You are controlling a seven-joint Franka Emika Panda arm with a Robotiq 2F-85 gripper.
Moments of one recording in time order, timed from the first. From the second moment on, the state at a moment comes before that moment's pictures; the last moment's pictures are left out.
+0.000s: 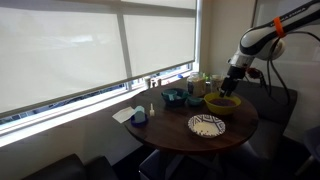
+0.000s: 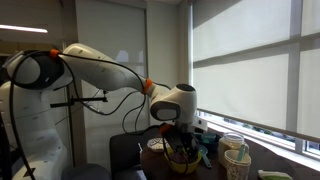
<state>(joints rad) -0.01 -0.12 -0.24 -2.24 0.37 2.22 -0.40</state>
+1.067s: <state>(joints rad) -0.10 -0.21 -0.26 -2.28 0.41 2.23 -0.46</state>
